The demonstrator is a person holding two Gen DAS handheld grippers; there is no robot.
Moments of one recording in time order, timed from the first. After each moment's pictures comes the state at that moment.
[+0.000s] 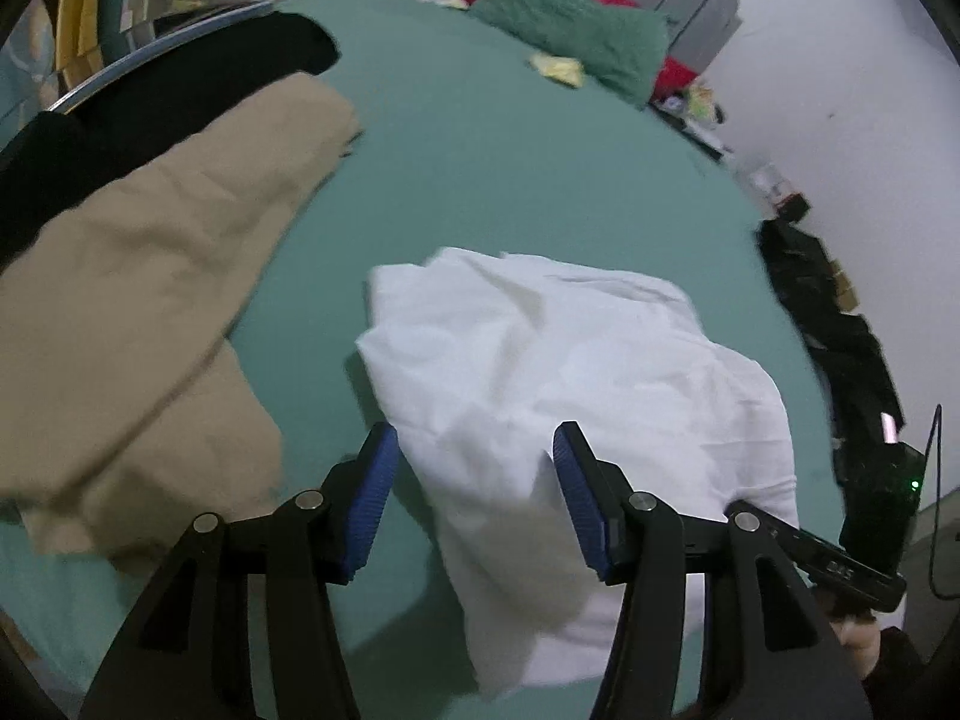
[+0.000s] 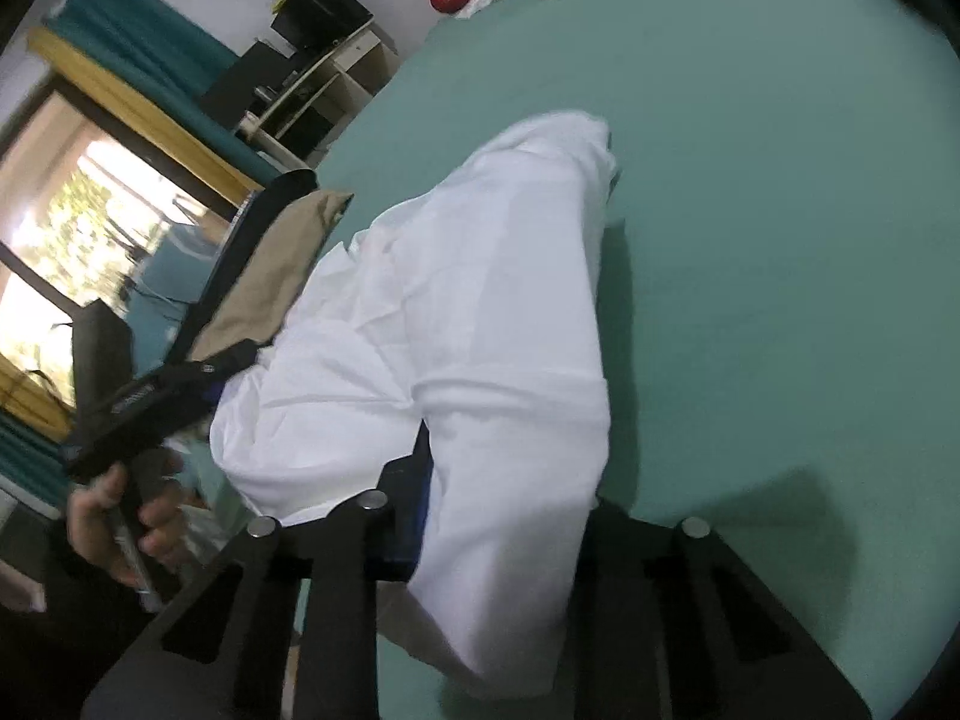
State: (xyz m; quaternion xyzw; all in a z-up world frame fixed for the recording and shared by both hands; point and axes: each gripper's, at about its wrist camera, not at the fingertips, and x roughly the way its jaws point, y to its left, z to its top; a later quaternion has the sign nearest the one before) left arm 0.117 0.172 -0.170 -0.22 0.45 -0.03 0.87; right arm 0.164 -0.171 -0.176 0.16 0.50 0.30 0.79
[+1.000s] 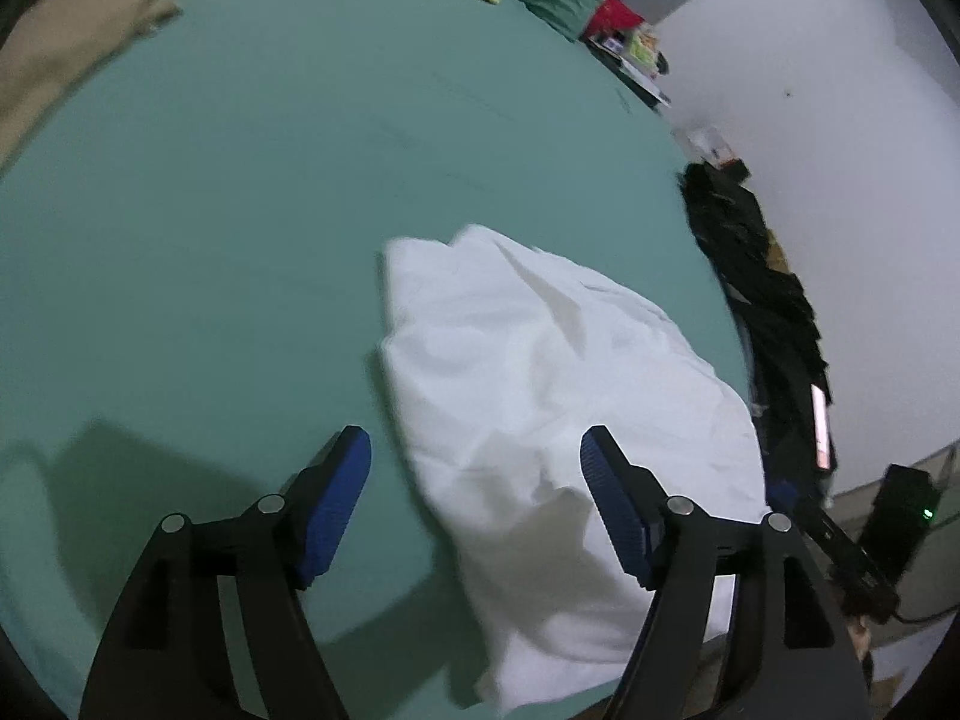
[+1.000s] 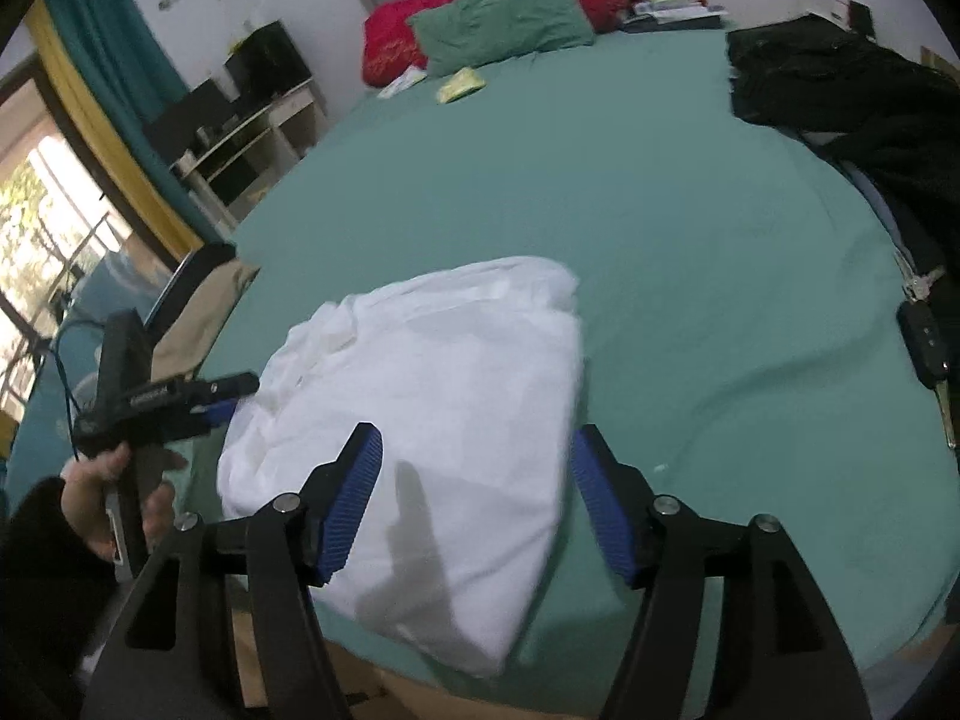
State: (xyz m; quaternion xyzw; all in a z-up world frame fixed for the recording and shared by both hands) left arm 0.152 0.060 -0.209 -0.28 0.50 -0.13 0.81; right arm 0.137 -0.324 -0.108 0.12 0.45 0.20 0.86
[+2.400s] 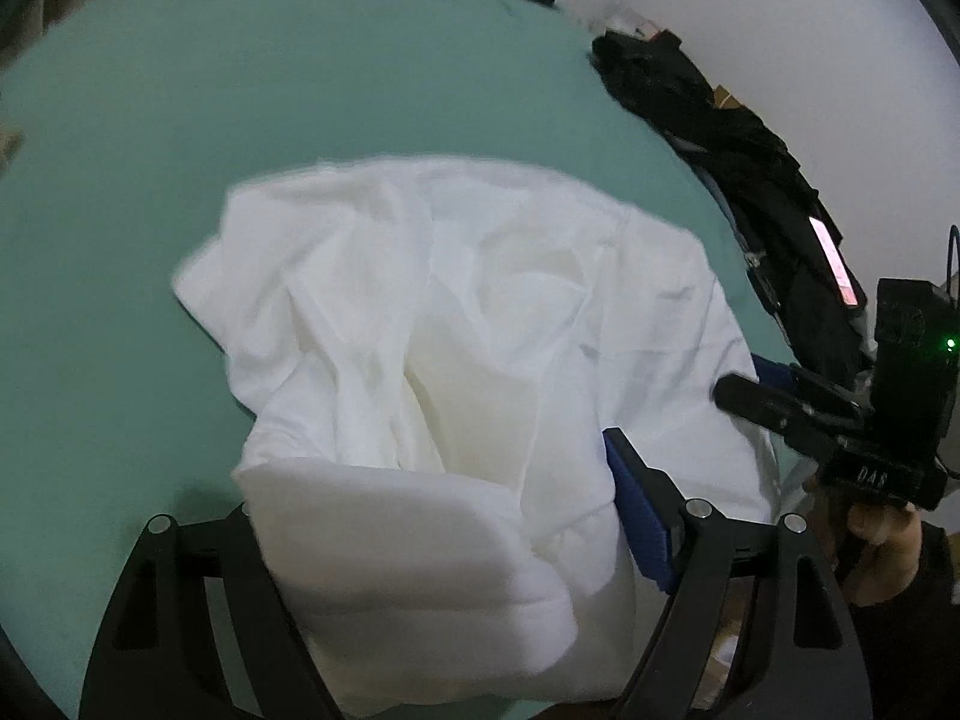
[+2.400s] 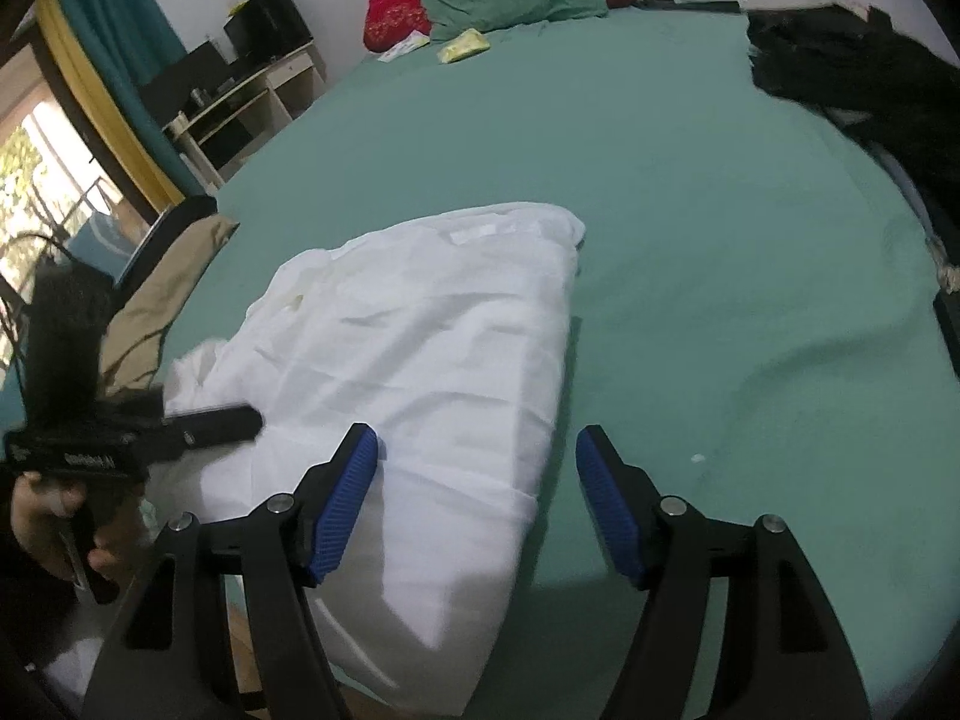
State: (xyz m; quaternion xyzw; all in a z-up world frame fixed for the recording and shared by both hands) left arm 0.141 -0.041 -0.202 -0.12 0.53 -0.21 0.81; right arm 0.148 -0.297 -0.148 0.08 0.48 0.20 0.85
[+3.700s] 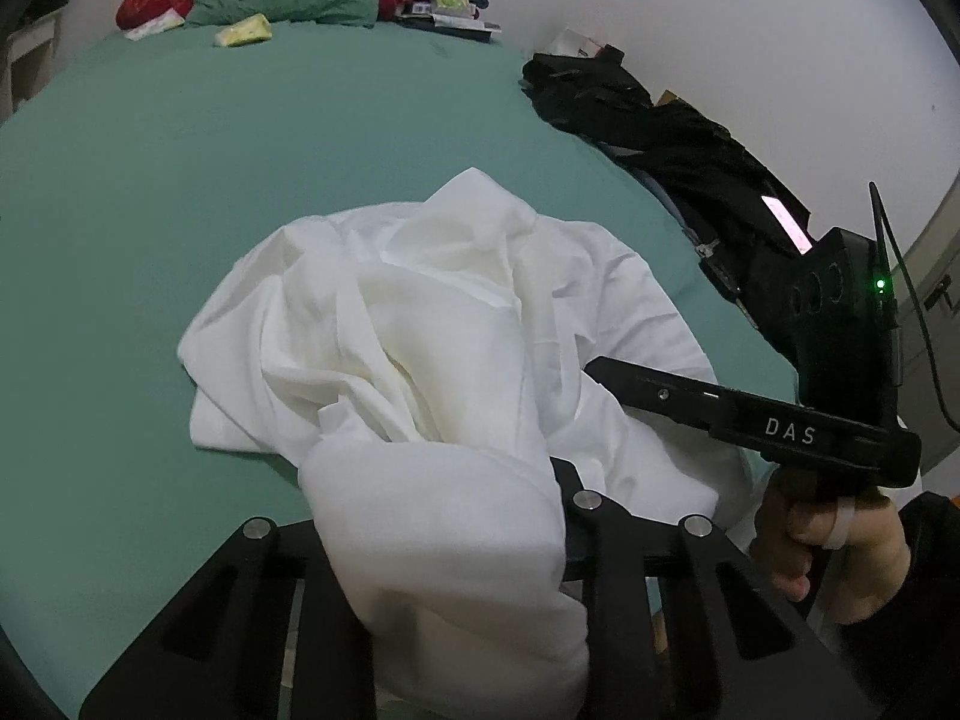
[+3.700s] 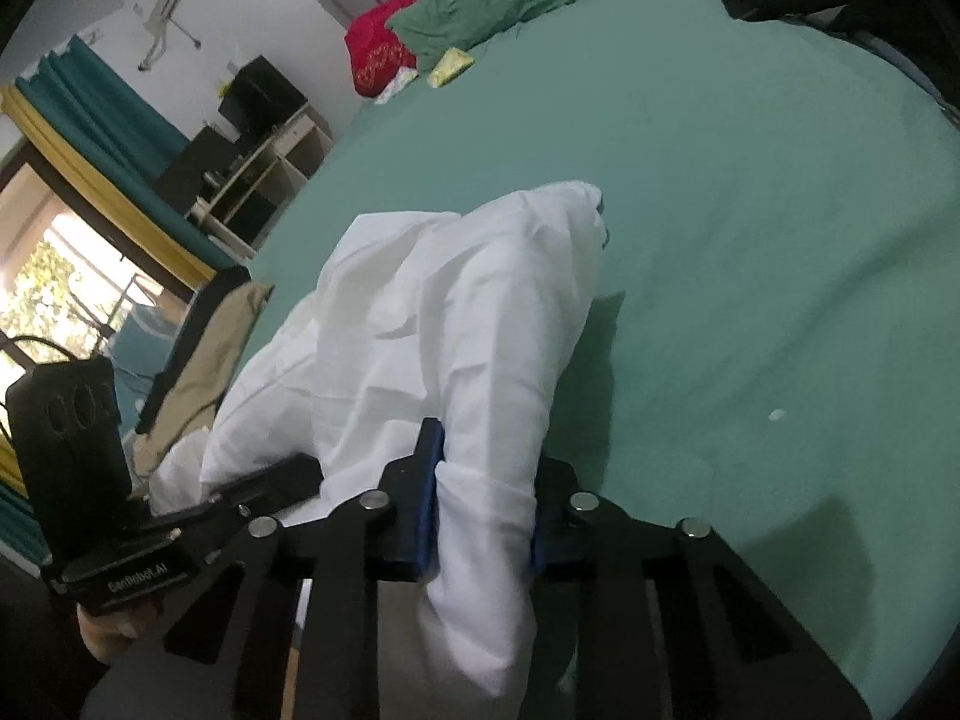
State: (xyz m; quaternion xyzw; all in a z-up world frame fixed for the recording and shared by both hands) left arm 0.111 -0.078 -0.170 -0.07 0.46 -0.23 0.86; right arm 0.149 -0.308 -0.172 0.22 0.46 0.23 0.83
